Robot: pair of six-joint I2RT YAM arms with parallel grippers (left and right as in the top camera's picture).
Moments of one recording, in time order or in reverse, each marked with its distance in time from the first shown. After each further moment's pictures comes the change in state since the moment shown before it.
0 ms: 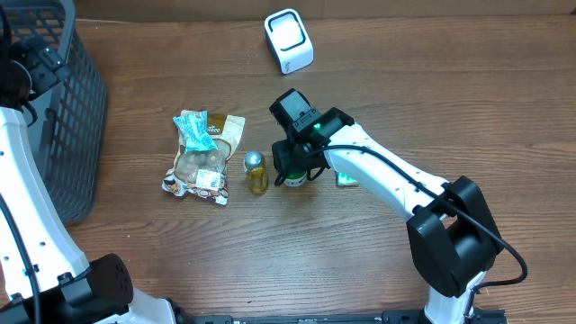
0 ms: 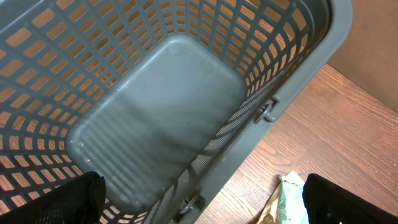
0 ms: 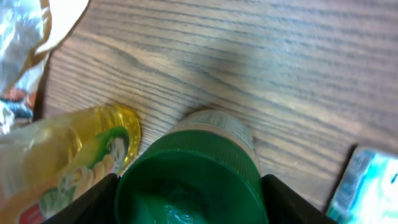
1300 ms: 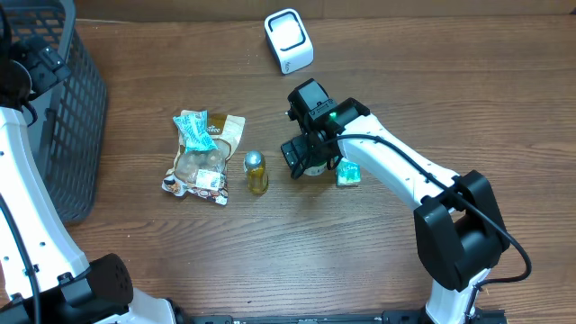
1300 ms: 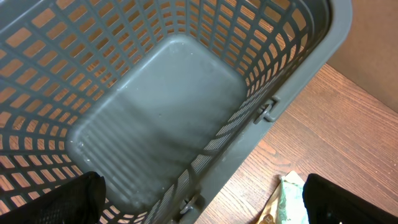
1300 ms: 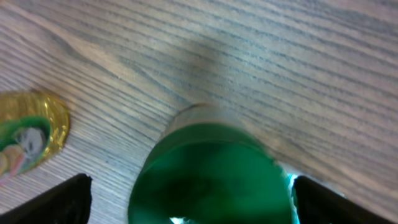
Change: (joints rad) left arm 0.000 0.000 0.000 0.000 0.000 0.000; right arm -0.082 0.002 -0.002 -0.025 0.047 -0.217
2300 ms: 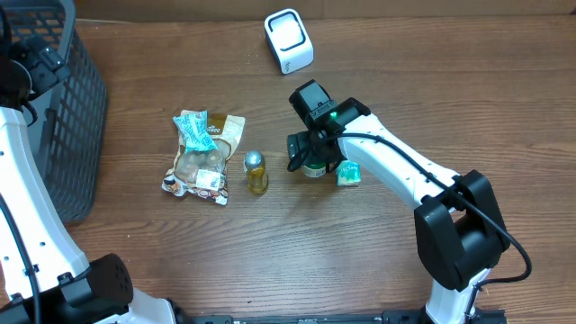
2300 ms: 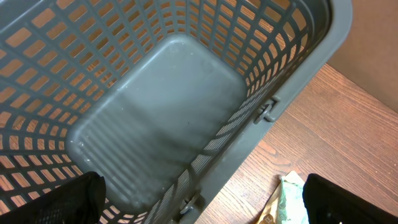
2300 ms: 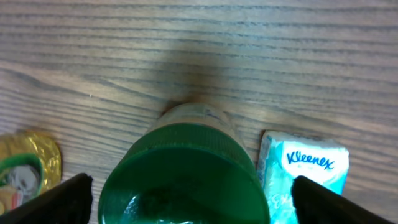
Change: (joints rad) left arm 0.000 0.000 0.000 0.000 0.000 0.000; right arm -0.003 0.000 -0.001 -0.036 0.044 0.287
